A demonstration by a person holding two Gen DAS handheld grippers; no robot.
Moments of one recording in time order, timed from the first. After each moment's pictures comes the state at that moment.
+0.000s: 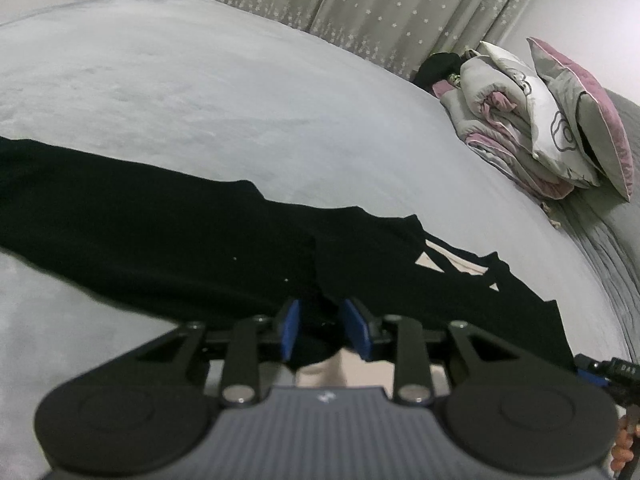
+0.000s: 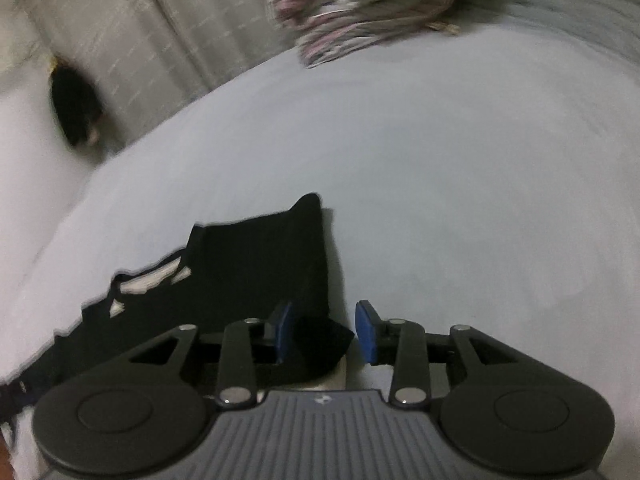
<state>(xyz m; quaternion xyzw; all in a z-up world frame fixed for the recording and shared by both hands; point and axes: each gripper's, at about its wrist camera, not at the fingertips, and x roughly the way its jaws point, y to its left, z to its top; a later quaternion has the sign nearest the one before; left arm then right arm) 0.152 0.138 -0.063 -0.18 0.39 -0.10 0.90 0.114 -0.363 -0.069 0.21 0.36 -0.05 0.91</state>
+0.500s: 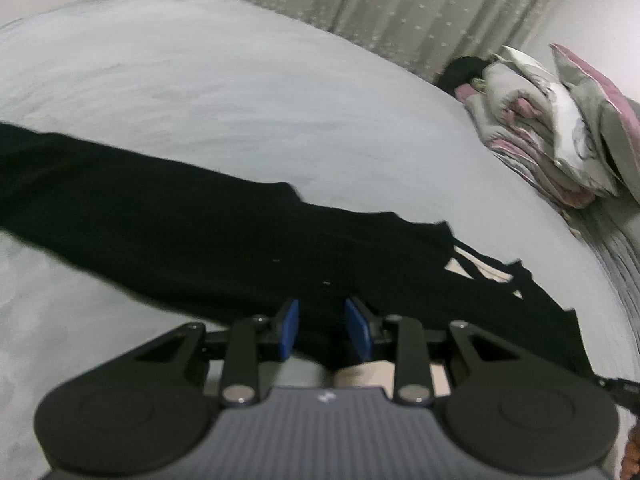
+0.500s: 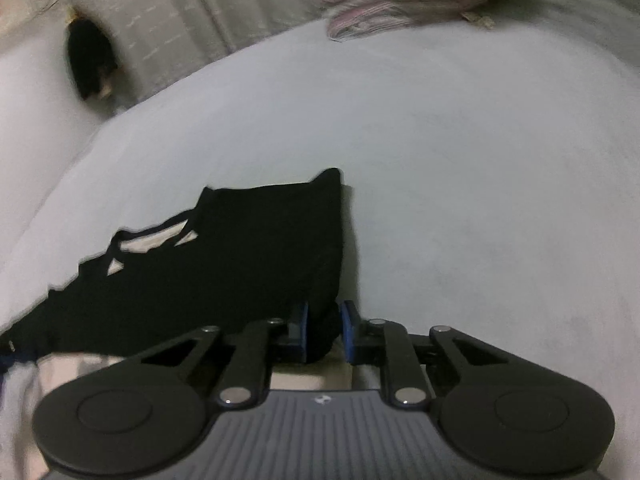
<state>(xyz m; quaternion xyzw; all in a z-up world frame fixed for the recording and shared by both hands) 0.153 0.159 -0.065 -0.20 0.40 -0.04 0.89 0.123 -0.358 -0.072 0.19 0.40 -0.03 0.89</state>
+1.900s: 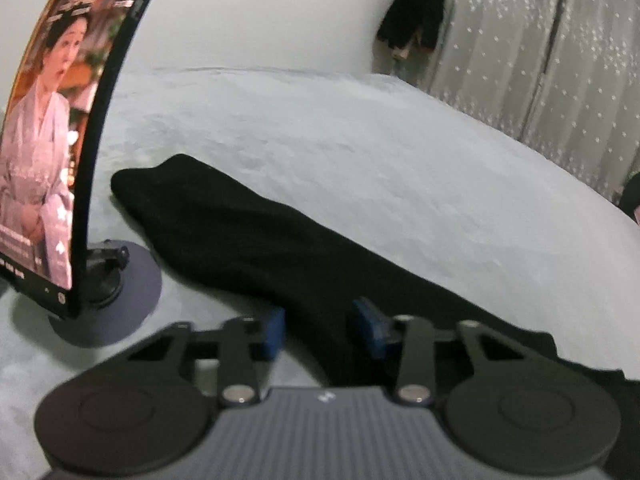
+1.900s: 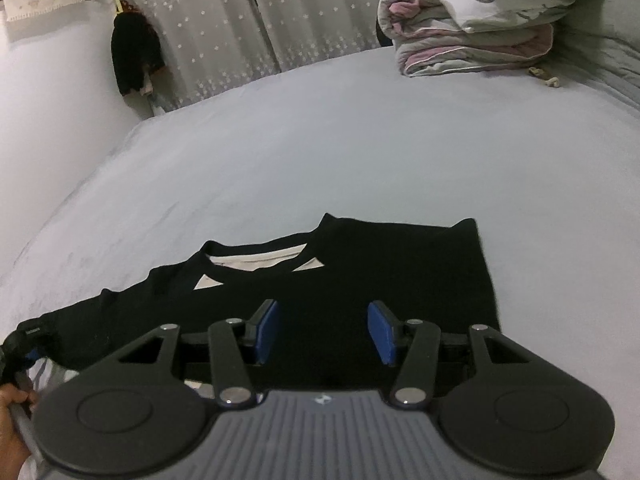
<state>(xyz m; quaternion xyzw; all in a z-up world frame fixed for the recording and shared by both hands) 0.173 0.238 -0.092 -0.20 0.28 0.26 0.90 0.141 -0.254 -0.031 0.13 0.36 0.01 0.92</state>
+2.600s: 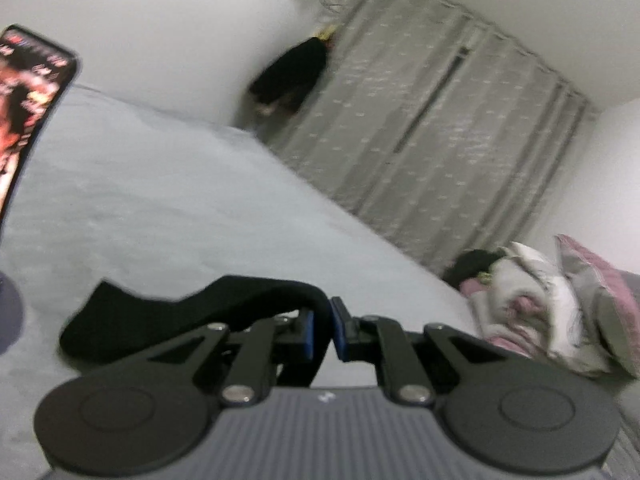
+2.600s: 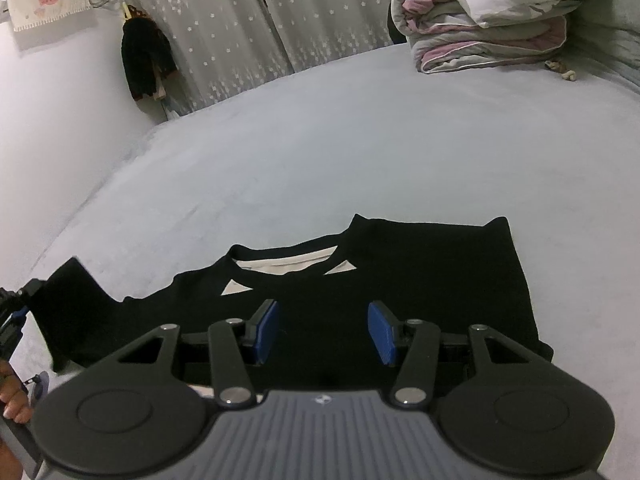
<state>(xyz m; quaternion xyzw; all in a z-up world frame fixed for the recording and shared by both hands) 0.137 0.212 -0.031 -0.29 0.12 0.00 0.95 0.146 -0.244 -0.028 0.16 0.35 0.04 0.92</state>
